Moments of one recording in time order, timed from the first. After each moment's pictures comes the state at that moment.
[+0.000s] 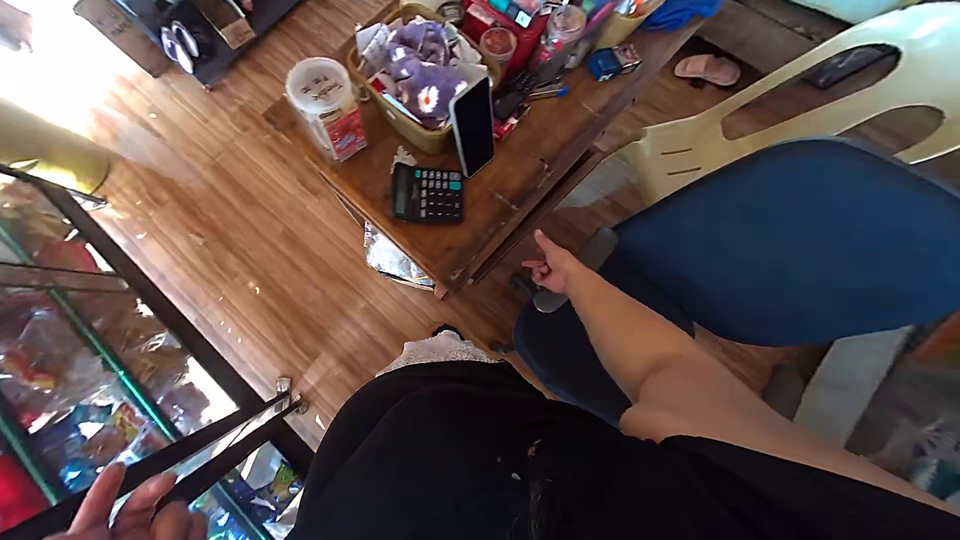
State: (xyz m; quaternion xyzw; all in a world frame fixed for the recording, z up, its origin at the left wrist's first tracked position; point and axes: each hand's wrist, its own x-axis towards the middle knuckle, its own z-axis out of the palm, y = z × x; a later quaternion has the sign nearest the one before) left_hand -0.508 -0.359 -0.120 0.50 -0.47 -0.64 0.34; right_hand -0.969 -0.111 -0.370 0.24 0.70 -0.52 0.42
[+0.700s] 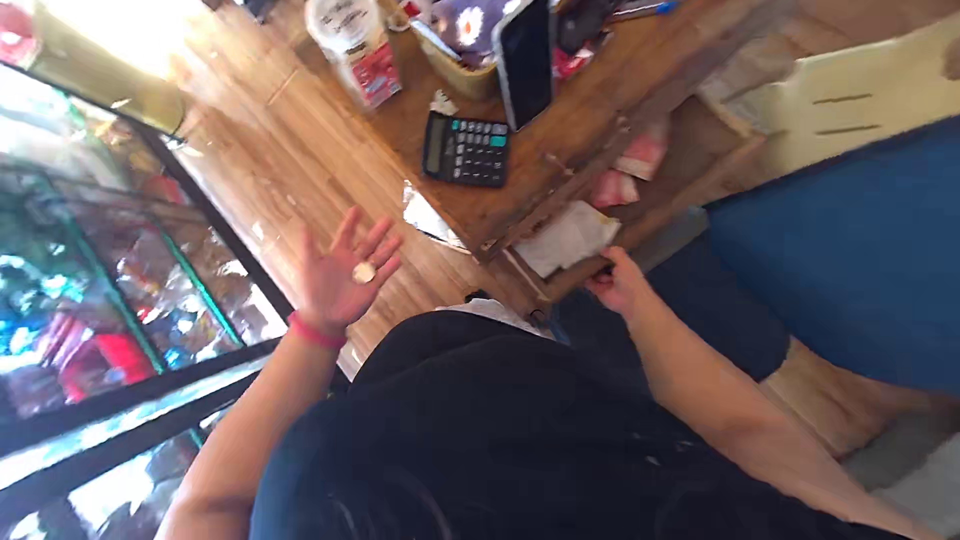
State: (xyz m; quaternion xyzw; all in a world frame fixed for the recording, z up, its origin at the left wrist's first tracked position) left_hand -0.684 -0.387 -0.202 0.35 -0.30 -0.88 0.13; right_hand -0.940 -0.058 -0.398 0.30 0.63 -0.60 0.40
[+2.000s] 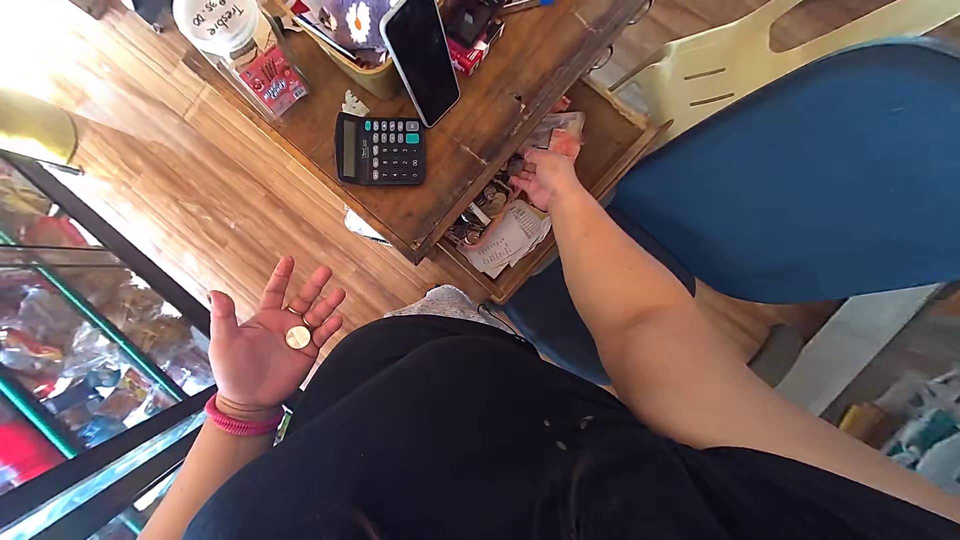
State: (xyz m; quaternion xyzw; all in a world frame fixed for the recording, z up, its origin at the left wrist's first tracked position) left_hand -0.665 -0.352 -0.205 0.29 -0.26 -0.92 0.09; right_hand -1.049 -0.134 -0.360 0.19 0.66 -0.65 0.32
